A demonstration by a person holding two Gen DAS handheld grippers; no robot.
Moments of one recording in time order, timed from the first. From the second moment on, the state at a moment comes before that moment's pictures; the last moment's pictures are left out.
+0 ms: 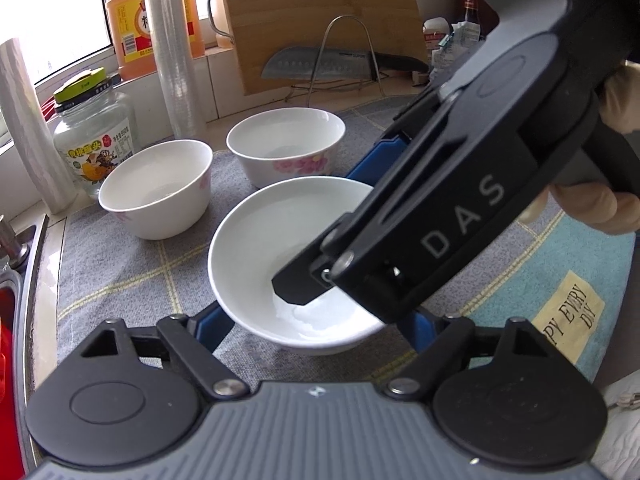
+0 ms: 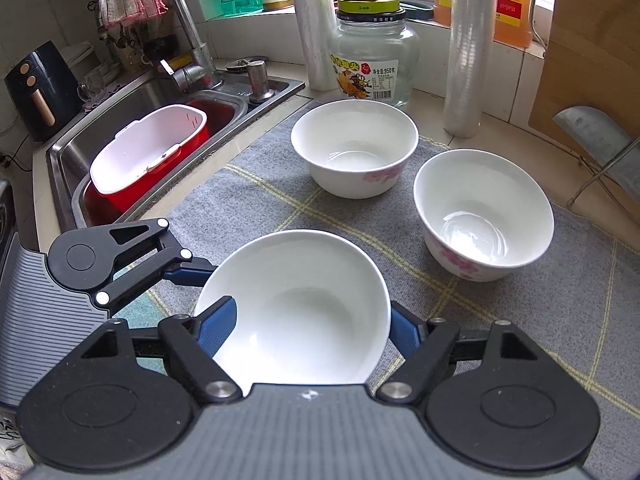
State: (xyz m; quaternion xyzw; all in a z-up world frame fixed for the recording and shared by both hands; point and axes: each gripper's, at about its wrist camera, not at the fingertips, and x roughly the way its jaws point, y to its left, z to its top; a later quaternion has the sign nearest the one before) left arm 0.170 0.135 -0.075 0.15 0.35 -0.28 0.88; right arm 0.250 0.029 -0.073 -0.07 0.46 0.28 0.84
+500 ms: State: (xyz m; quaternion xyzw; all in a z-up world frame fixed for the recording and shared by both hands) left arm 0.151 0.084 -0.054 0.17 0.35 -0.31 0.87; right arm 0.221 -0.023 -0.057 -0.05 0.44 0.26 0.86
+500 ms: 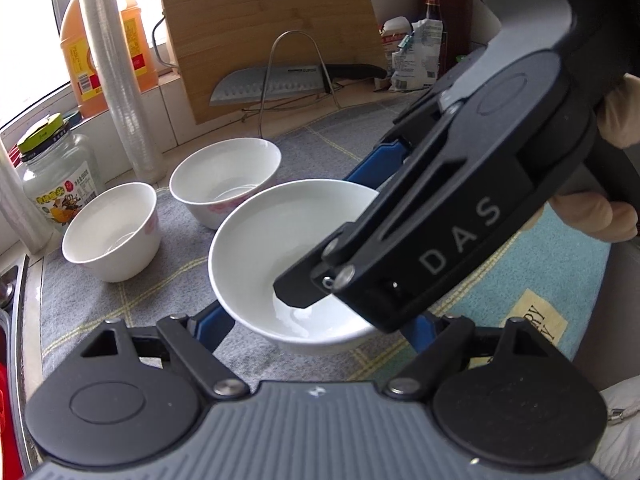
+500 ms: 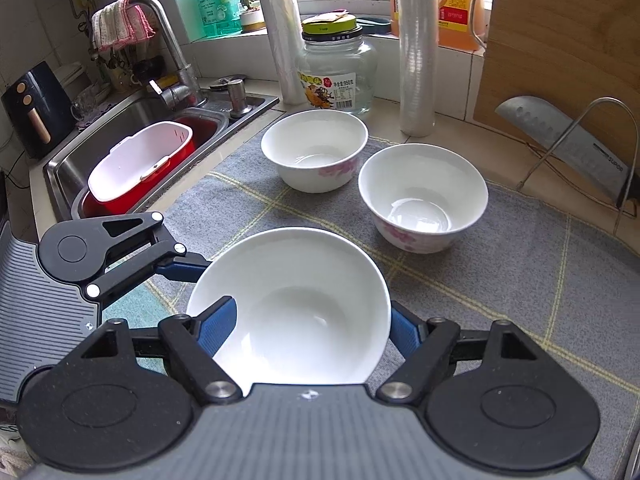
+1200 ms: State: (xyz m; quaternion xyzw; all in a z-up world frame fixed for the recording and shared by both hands) left arm 0.151 -0.022 -0.069 0.19 0.33 -0.40 0.84; right arm 0.187 -0.138 -0.062 -0.01 0.44 0.16 0.88
